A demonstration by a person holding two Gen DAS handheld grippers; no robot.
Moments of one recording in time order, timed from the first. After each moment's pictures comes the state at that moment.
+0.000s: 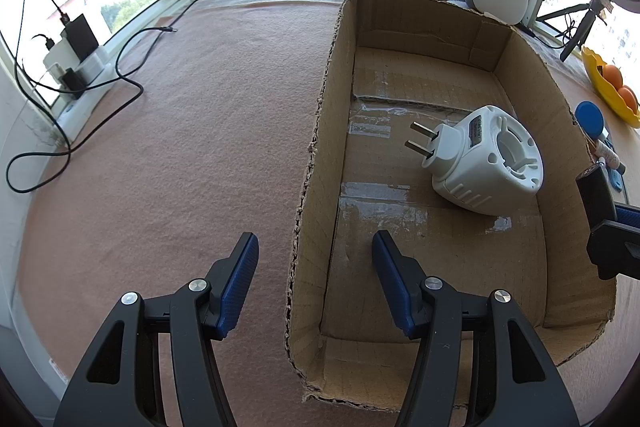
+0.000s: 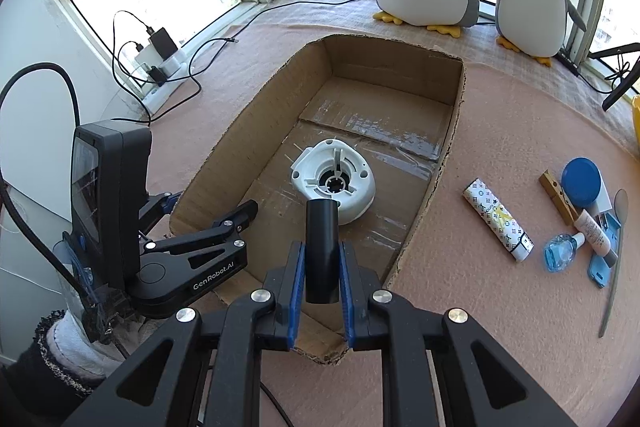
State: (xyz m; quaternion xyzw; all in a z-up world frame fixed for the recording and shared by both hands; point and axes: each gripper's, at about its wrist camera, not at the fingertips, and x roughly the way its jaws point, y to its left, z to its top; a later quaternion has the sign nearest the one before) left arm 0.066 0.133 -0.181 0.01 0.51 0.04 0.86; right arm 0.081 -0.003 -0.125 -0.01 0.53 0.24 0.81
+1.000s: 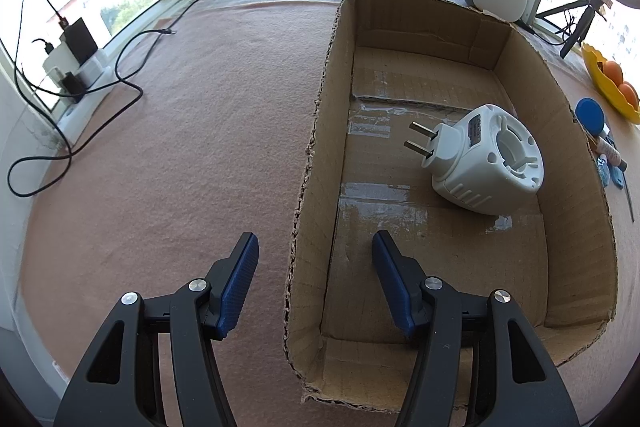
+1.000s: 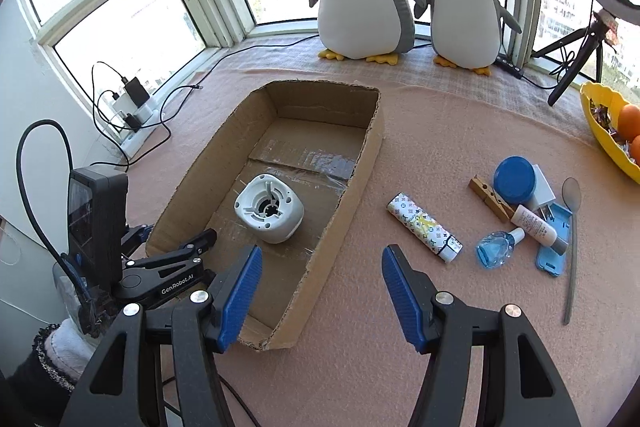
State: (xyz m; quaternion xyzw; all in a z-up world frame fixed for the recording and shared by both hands) left arm 0.067 0.131 -0.181 0.01 0.51 0.04 0.86; right arm 0.077 -0.067 -0.100 0.03 0.49 0.18 0.86
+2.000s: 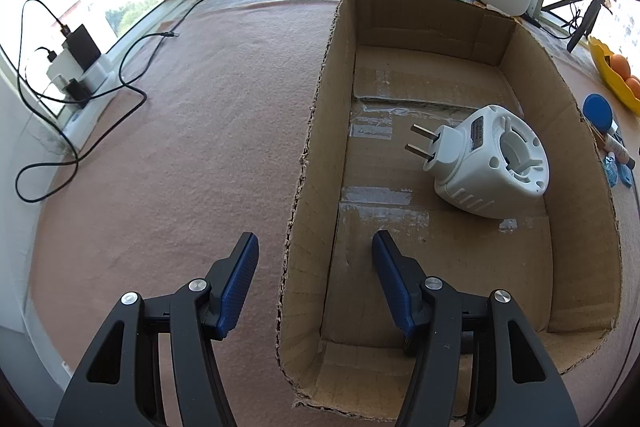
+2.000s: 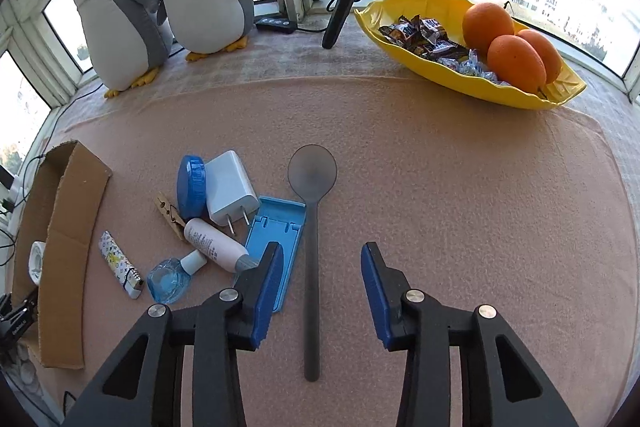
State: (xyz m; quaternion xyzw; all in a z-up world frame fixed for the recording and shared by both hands) left arm 0.072 0.127 -0.180 0.02 0.51 0.05 0.86; right arm 0.146 -0.286 -0.159 0.07 0.53 -0.01 0.85
